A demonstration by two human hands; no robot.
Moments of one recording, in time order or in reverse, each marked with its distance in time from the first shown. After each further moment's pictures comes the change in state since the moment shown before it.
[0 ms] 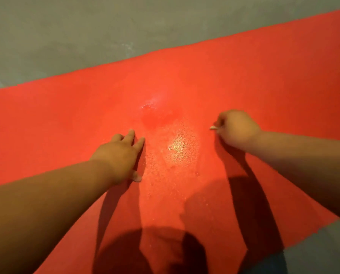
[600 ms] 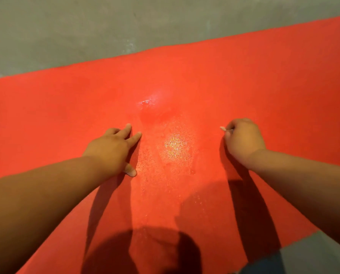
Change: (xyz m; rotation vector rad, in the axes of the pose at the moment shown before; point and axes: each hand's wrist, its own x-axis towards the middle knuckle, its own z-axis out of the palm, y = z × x) left_hand 0.001 -0.001 0.009 -0.041 0.058 -0.029; right_hand -0.025 0.015 0.019 0.109 0.229 0.185
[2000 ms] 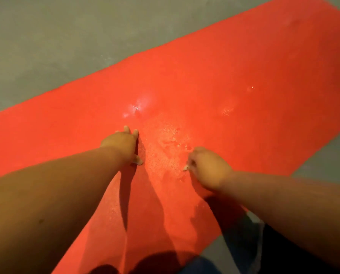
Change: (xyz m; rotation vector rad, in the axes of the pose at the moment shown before) left_hand 0.004 0.007 -0.008 0.081 -0.043 0.033; right_hand -0.139 -0.059 0.018 0.012 -0.353 -0.178
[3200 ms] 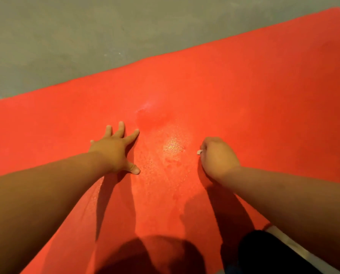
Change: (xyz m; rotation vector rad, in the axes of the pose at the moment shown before) left_hand 0.016 -0.031 0.005 -0.229 0.015 -0.066; right_hand 0.078 0.033 -0.034 -0.027 0.149 0.161
